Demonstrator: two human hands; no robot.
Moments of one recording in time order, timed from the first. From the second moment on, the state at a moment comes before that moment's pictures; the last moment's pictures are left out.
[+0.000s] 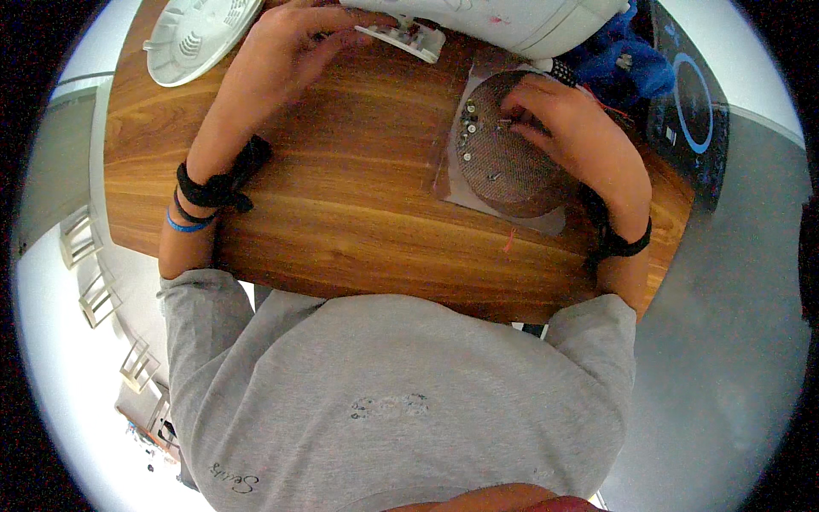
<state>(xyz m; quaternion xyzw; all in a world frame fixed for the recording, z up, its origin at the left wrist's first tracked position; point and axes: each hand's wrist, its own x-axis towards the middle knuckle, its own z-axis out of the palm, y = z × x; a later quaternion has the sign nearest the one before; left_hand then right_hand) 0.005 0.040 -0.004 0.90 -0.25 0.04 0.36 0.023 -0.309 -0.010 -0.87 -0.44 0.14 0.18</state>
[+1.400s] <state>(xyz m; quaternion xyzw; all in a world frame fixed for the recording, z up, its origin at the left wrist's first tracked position) 0.007 0.043 -0.001 0.90 -0.22 0.01 0.38 0.038 -0.321 -0.012 -0.86 -0.46 0.16 0.15</state>
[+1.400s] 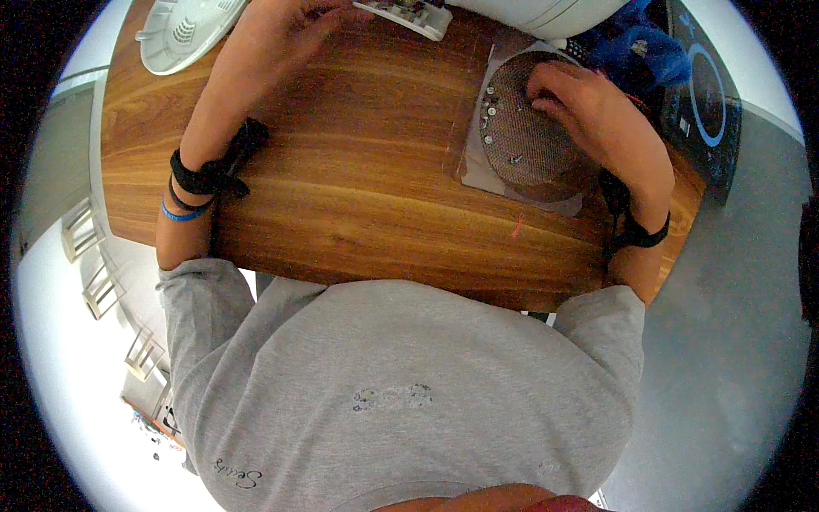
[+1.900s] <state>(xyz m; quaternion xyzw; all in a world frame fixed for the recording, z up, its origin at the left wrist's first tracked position) 0.004 0.036 0.003 0.91 -0.21 0.01 0.37 0.038 -0.323 -0.004 -0.84 -0.49 0.17 0.16</state>
